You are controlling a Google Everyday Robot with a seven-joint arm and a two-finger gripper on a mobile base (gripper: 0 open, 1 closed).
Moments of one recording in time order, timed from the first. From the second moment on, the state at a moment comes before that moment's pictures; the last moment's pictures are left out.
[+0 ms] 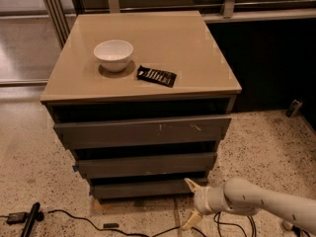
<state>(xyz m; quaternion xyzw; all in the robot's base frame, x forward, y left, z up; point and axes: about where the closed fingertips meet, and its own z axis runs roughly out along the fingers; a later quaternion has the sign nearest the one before) 0.461 -0.102 0.363 -0.60 0.70 0.21 0.32</state>
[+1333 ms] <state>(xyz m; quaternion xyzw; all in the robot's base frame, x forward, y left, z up) 0.530 -0.080 0.262 -0.59 0.71 0.21 0.33</state>
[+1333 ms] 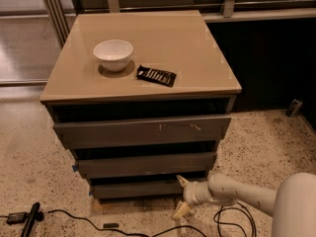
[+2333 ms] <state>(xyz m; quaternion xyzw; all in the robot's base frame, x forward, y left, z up) 0.569 -0.079 0.197 -0.58 0.72 0.21 0.32</state>
